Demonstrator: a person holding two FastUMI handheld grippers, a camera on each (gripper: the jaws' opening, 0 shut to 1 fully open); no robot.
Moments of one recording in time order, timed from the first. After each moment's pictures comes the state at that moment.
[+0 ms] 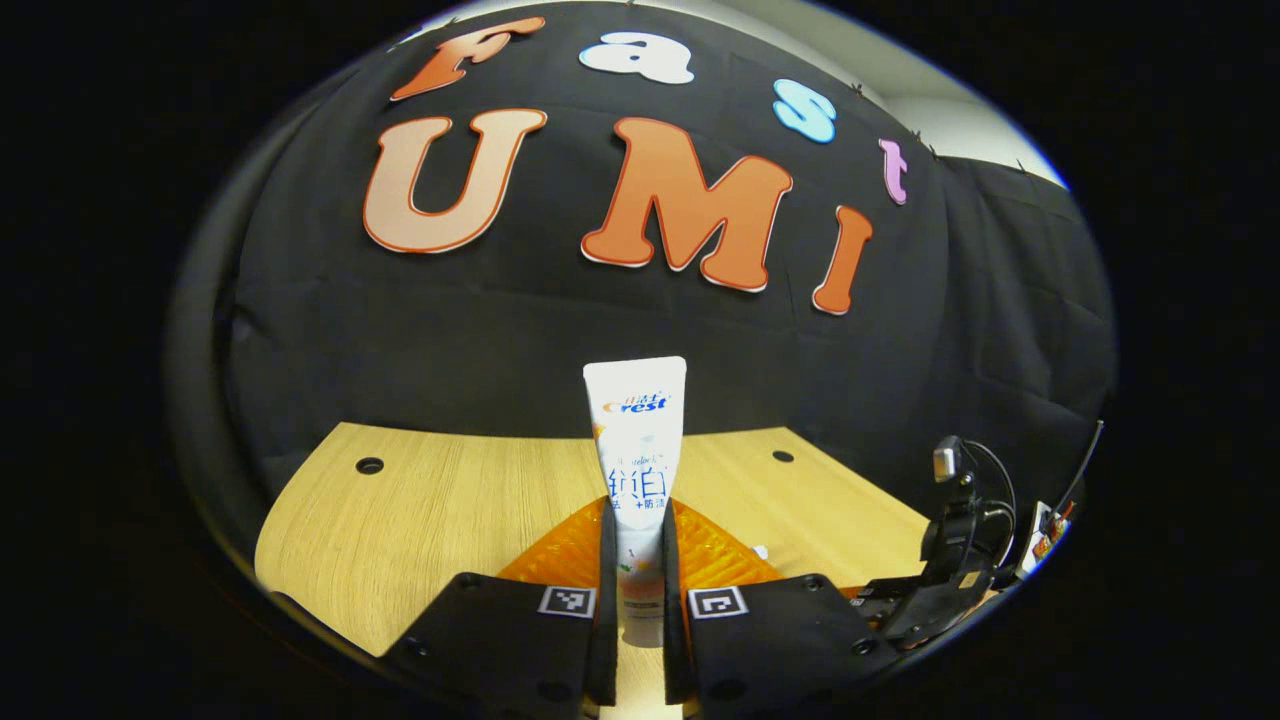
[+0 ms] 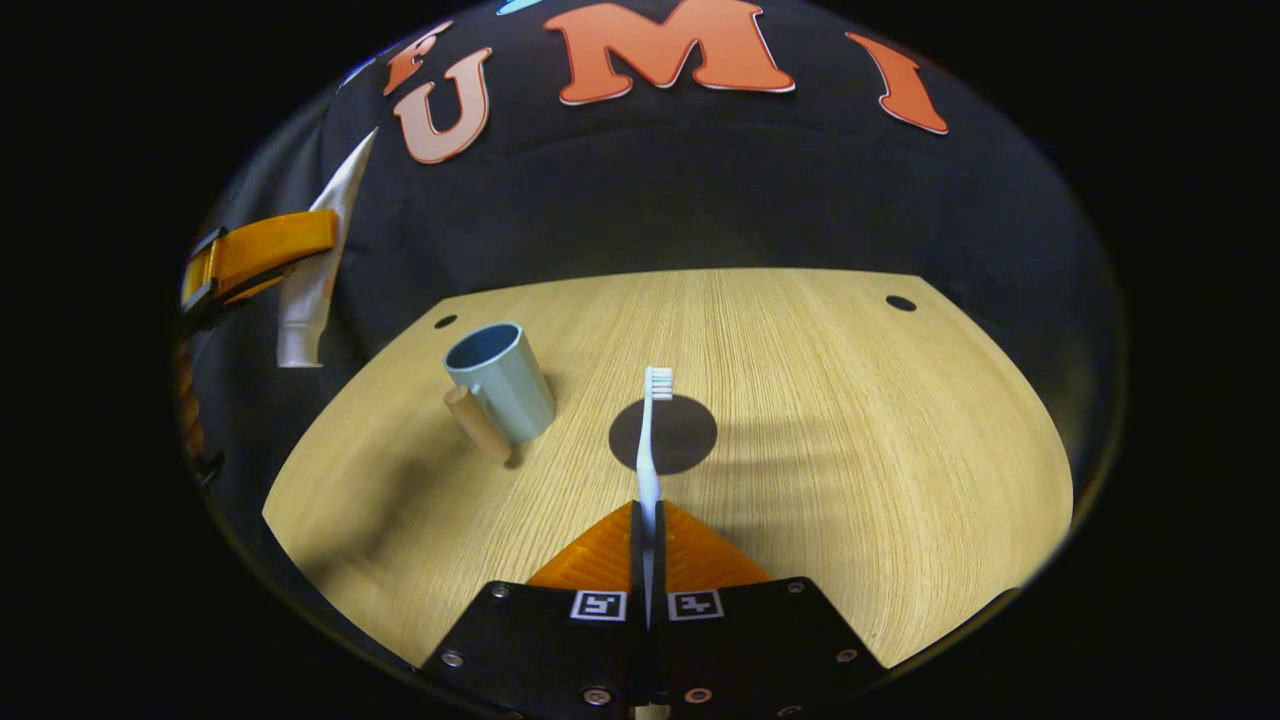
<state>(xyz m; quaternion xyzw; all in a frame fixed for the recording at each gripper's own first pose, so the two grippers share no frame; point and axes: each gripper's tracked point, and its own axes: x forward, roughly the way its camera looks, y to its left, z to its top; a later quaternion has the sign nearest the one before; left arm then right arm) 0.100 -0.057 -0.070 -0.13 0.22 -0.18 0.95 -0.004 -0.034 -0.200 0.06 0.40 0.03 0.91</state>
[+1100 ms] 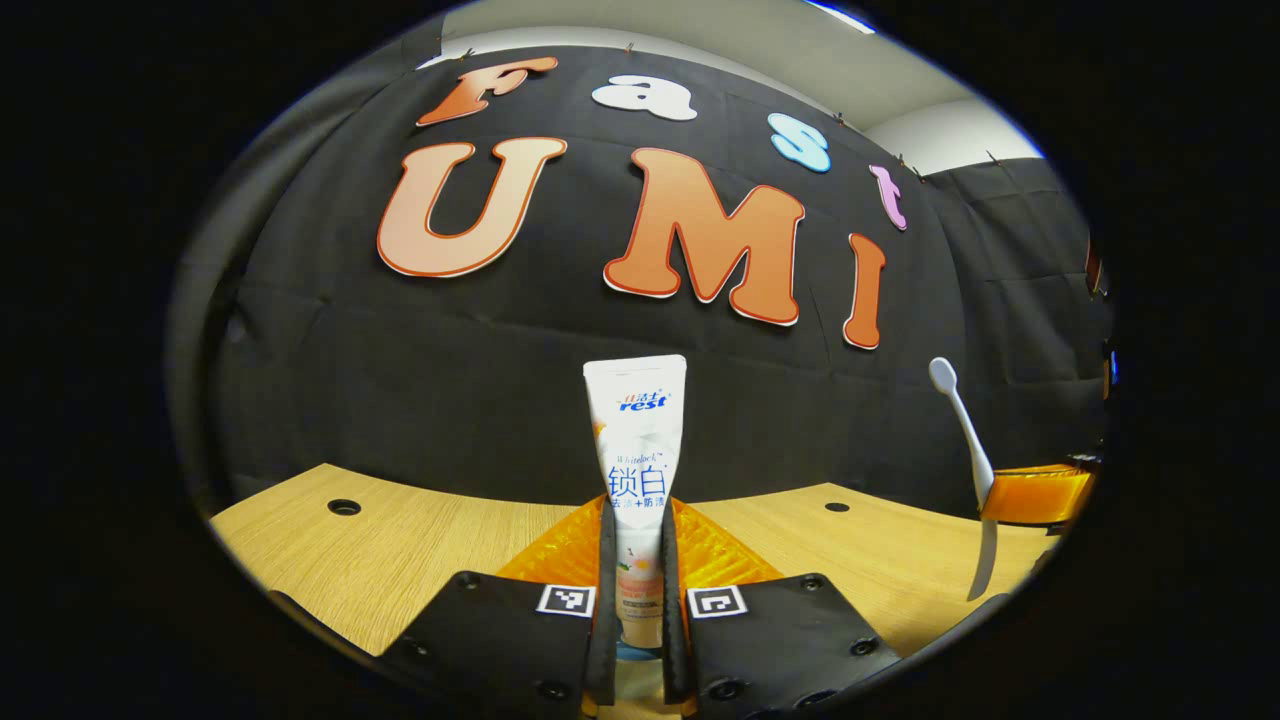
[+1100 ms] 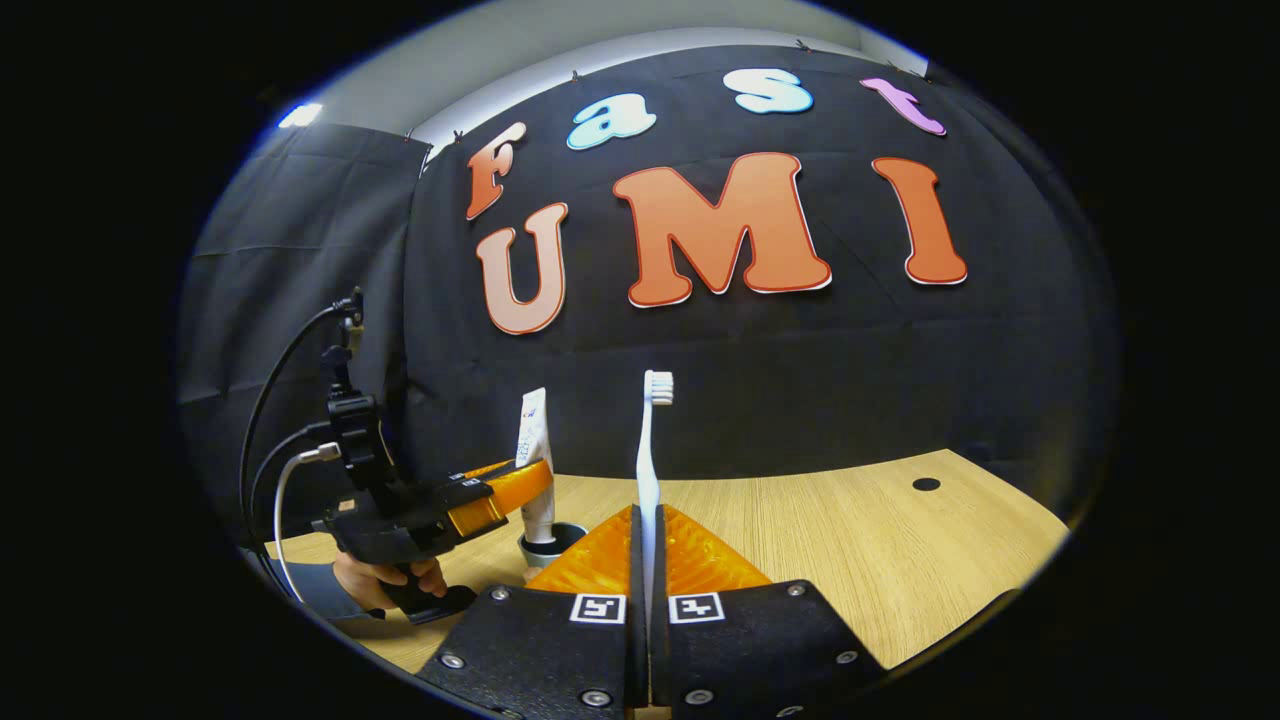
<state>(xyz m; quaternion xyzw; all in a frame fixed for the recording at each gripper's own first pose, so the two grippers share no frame) 0.172 -0.068 -0.172 -0.12 0.09 -0.15 0.98 0.058 -0.016 -0.091 0.07 0.13 0.09 0.98</state>
